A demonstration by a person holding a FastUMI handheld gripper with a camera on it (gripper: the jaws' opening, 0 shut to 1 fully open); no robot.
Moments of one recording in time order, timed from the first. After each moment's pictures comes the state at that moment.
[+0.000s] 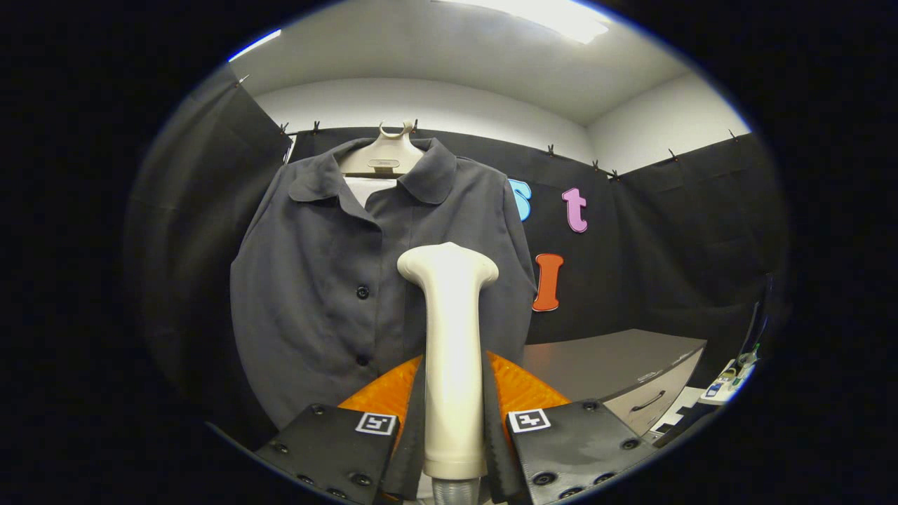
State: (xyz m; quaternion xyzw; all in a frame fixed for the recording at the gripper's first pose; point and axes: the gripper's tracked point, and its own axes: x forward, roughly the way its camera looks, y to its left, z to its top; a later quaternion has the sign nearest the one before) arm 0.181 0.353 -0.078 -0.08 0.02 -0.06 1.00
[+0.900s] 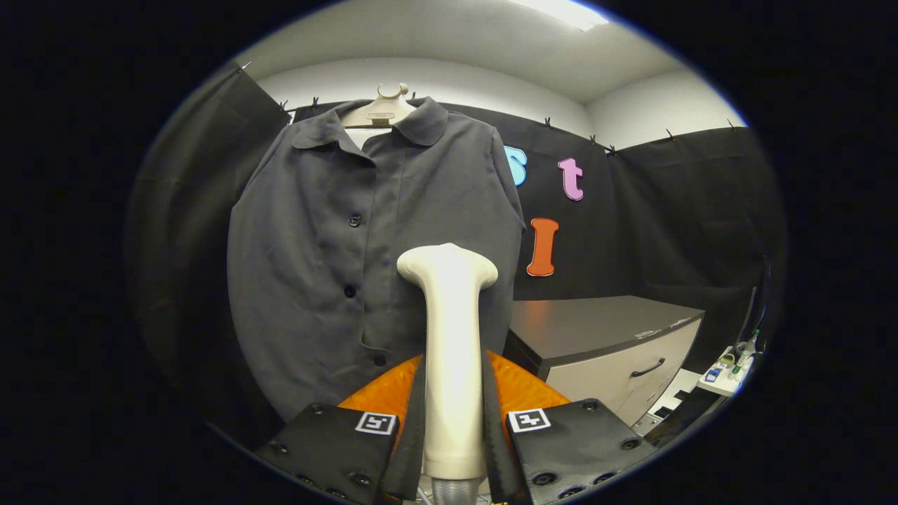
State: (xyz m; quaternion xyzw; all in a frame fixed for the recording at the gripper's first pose) arm 0.149 0.331 -0.152 -0.07 0.08 -0.07 0.99
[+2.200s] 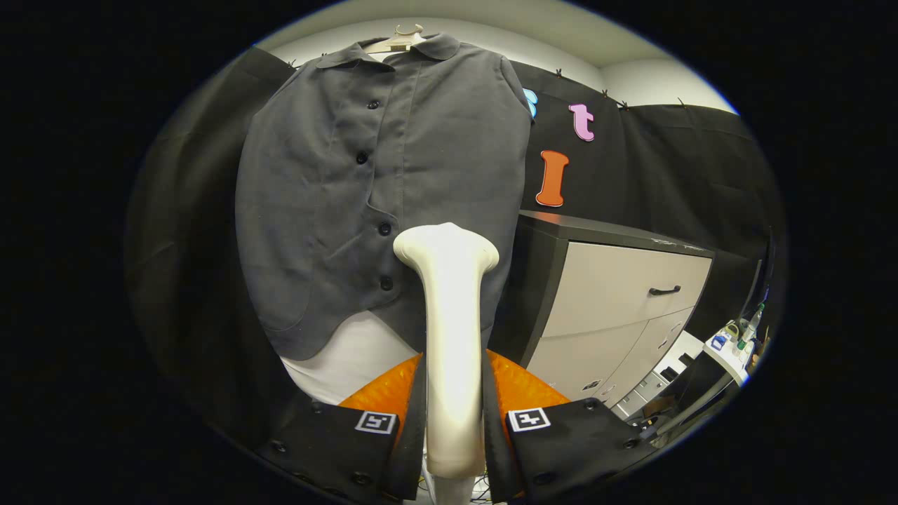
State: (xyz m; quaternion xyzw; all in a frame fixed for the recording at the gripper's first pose) arm 0.098 0.320 -0.276 -0.07 0.21 -0.06 0.97
